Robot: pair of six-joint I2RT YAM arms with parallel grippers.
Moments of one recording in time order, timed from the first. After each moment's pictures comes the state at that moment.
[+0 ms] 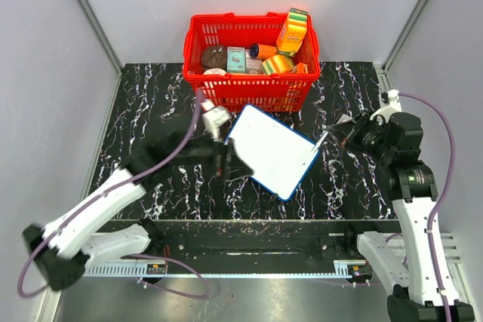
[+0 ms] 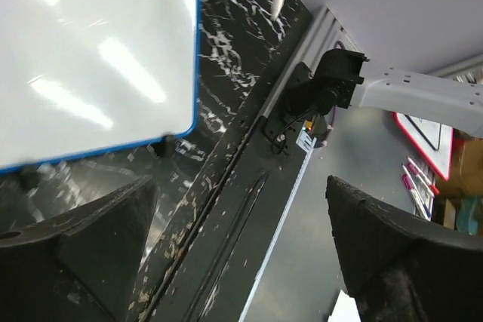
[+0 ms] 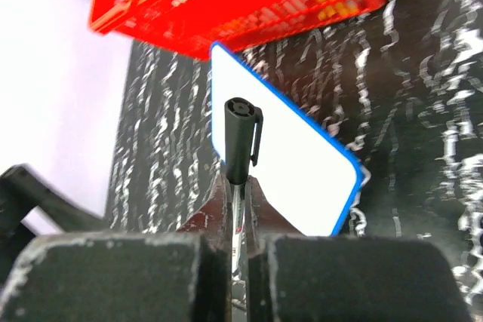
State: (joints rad) left arm -0.68 0.92 0.96 -0.45 0.53 -0.46; right arm 0.05 0.77 1.05 -0.64 -0.33 0.60
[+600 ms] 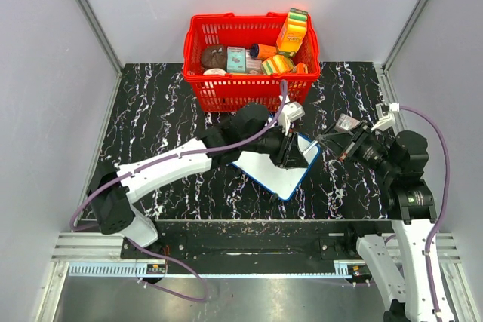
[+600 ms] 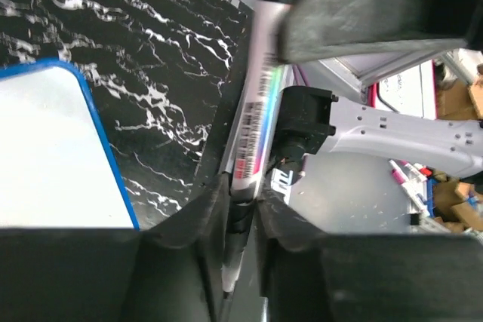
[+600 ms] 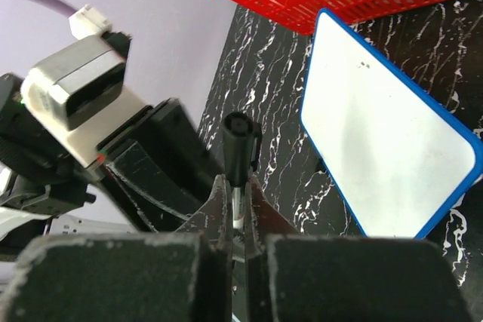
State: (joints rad) left arm -0.99 1.55 1.33 -0.17 0.50 -0.46; right arm 0.05 0.60 0.90 -0.47 -0.64 0.79
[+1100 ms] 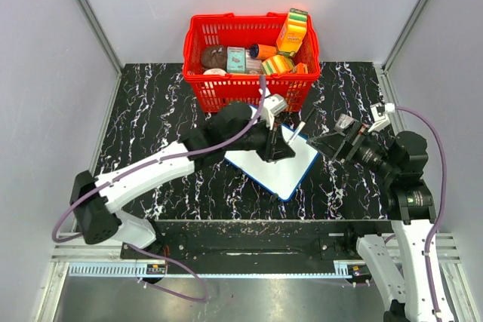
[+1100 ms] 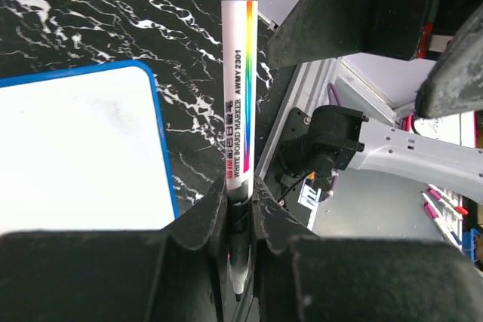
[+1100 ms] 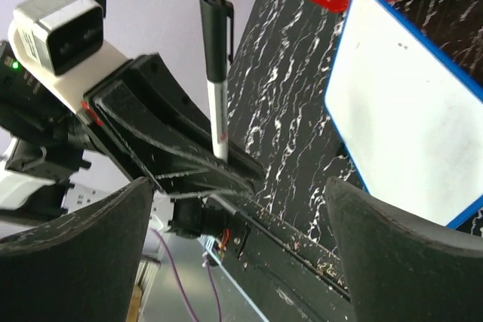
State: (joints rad) left arm -0.97 1.44 1.29 -0.19 0.38 -0.44; right arm 0.05 0.60 0.89 -0.47 -0.71 0.79
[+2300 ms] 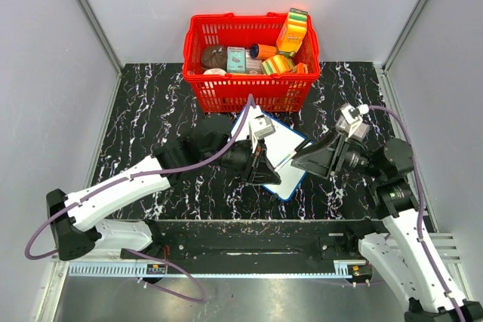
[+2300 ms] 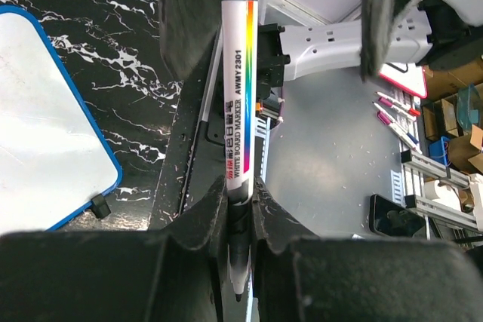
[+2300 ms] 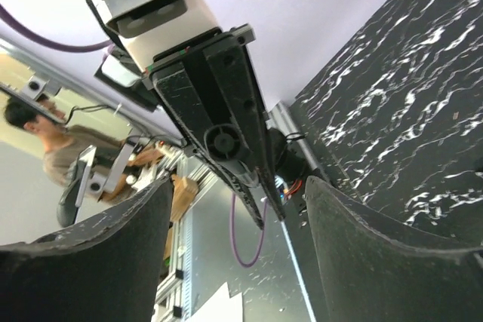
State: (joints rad) left arm -1.01 1.21 1.18 -0.33 0.58 -0.33; right arm 0.22 0.61 0.70 0.12 -1.02 1.02
